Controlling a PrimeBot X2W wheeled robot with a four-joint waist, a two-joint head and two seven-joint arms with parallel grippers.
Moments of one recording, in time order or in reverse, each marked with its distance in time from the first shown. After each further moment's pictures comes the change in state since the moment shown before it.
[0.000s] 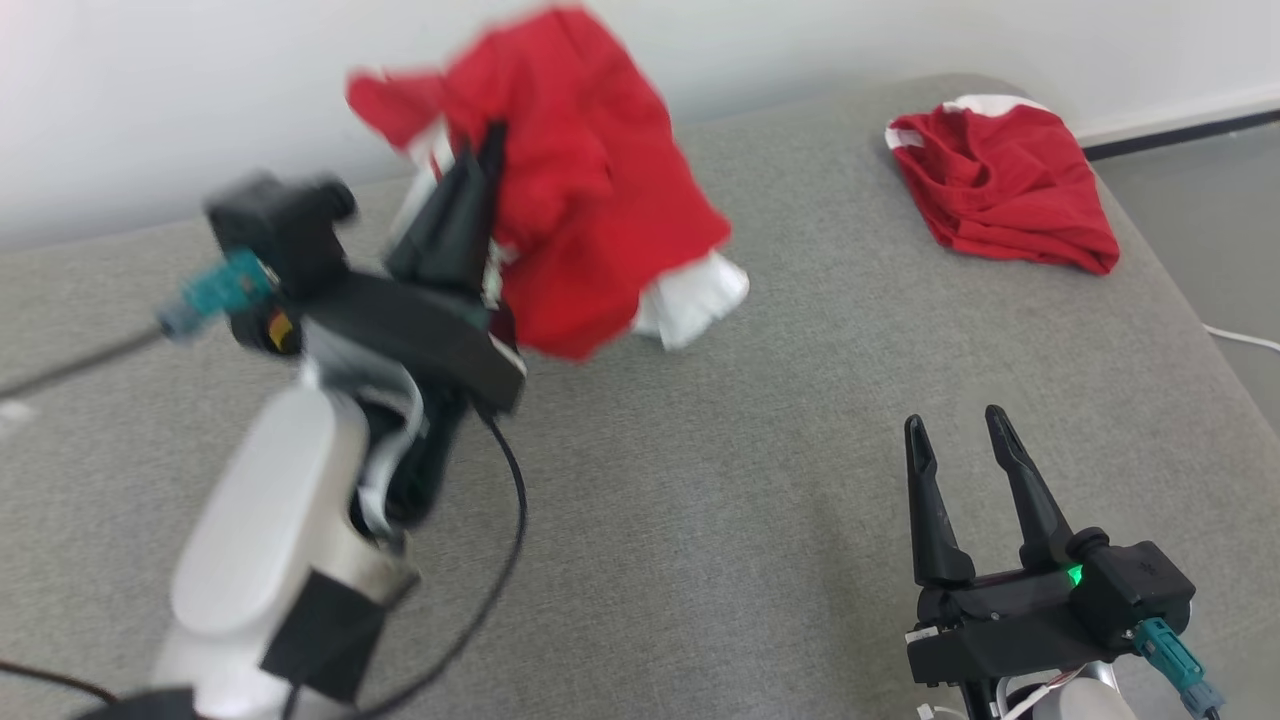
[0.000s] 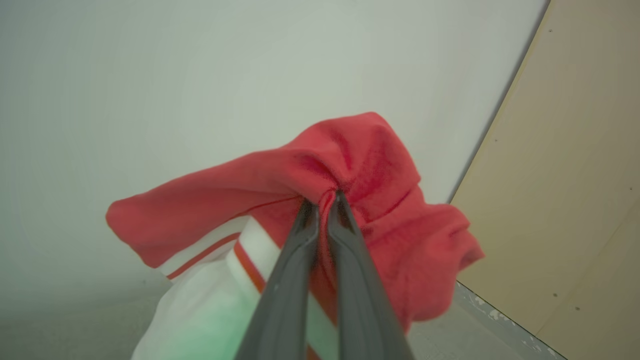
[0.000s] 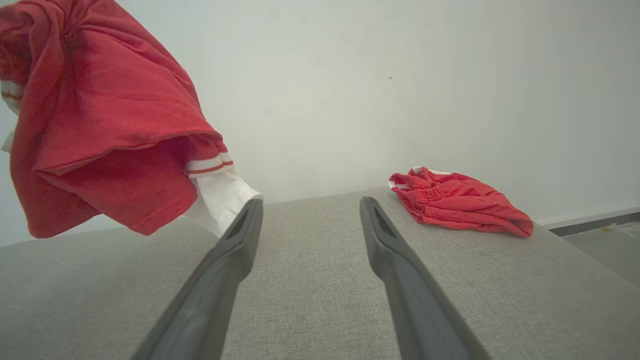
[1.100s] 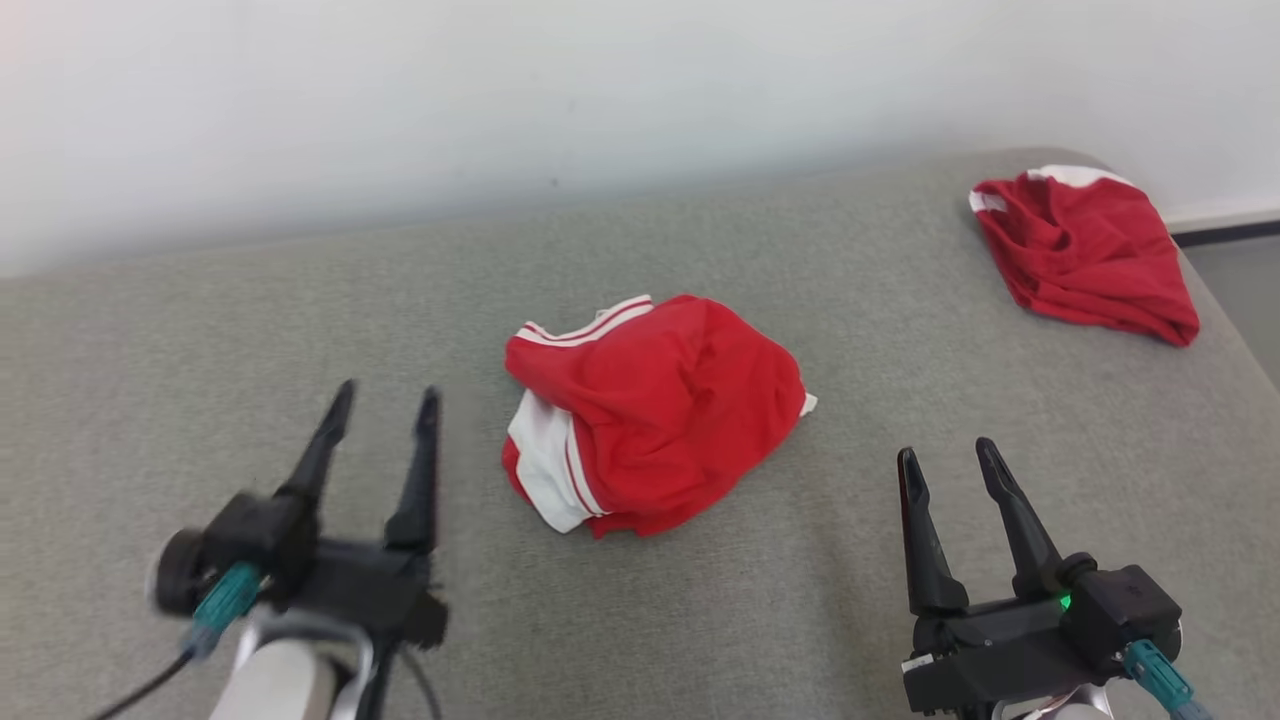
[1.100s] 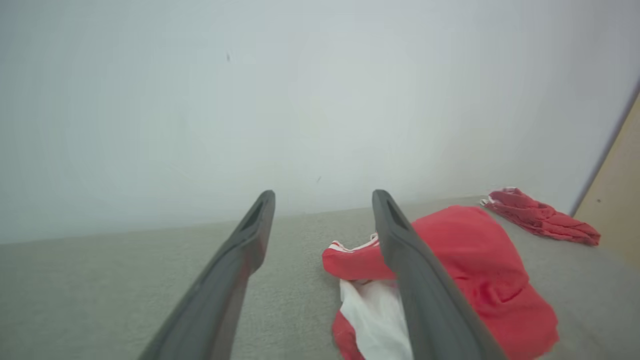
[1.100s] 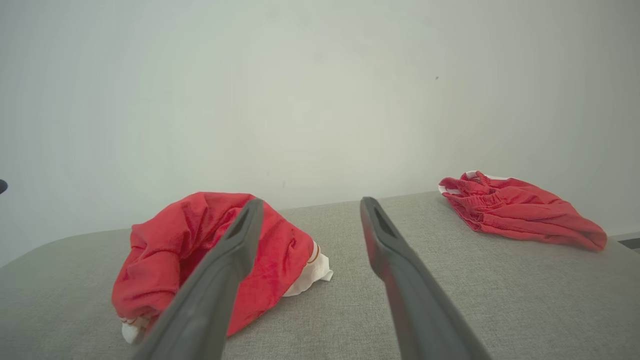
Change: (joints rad) left arm 0.377 0.035 0.059 0.005 0.242 0.077 -0.229; right arm 0.031 0.000 0.008 0.020 0.010 0.000 0.000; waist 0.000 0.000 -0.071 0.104
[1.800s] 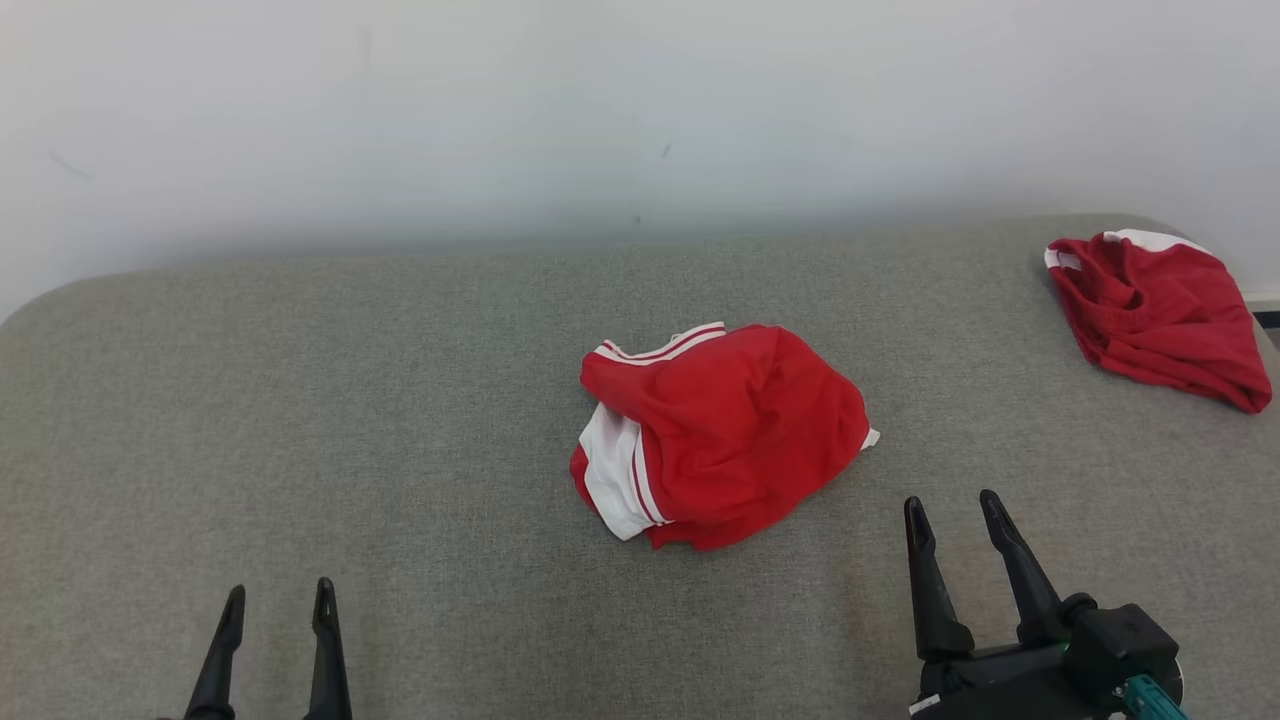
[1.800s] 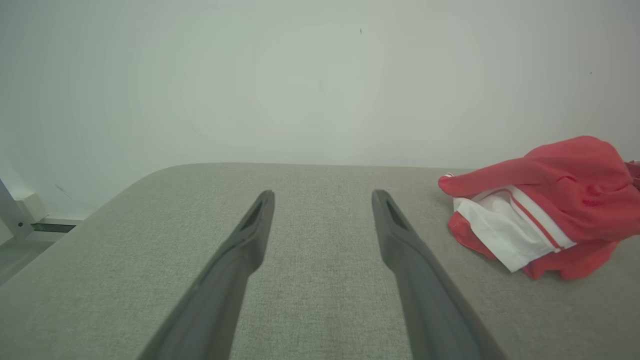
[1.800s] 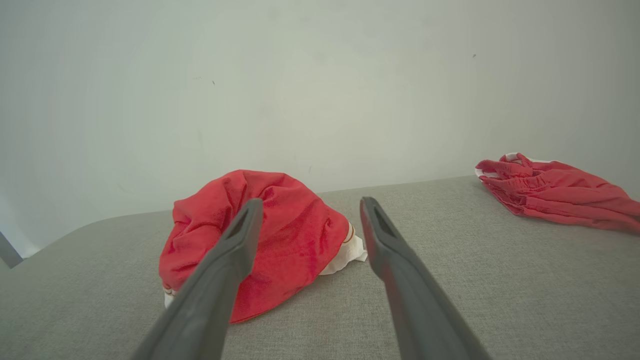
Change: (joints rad) left arm 0.439 -0.095 0.338 -0.222 0.277 -0.028 0.000; right arm 0.066 0.000 -0.015 0.031 0.019 0.000 0.000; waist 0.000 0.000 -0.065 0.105
